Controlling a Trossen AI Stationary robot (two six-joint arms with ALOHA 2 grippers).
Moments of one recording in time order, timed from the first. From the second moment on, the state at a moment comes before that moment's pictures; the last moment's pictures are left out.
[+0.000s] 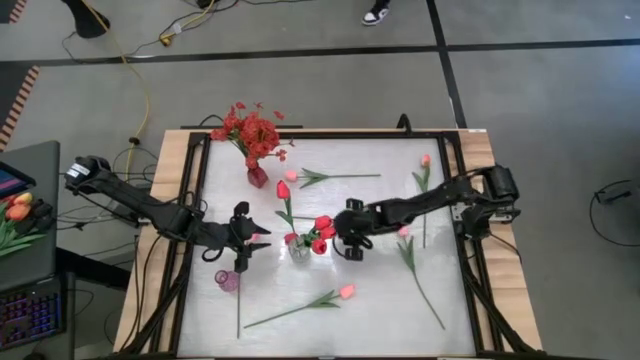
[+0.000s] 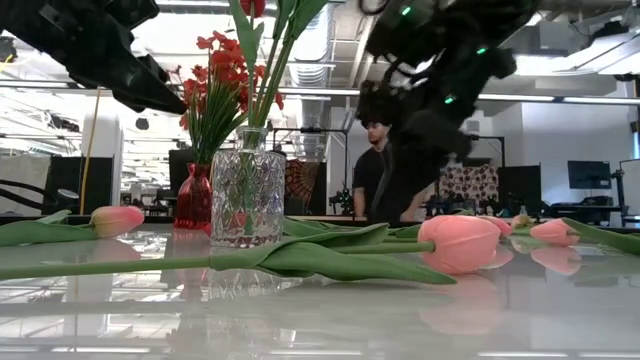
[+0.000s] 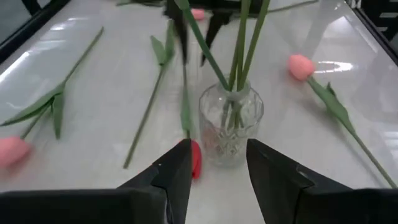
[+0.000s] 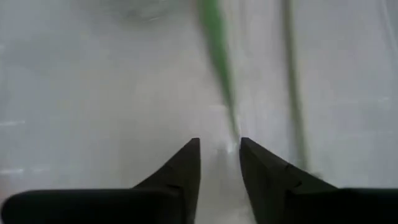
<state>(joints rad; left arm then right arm) -0.40 0.94 0.45 -0.09 -0.43 -0.26 0.10 1.76 0.99 -0.22 0.13 0.09</state>
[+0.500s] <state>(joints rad) -0.40 0.94 0.45 -0.10 -0.42 -0.23 0.03 1.81 1.01 -0.21 0.05 0.03</state>
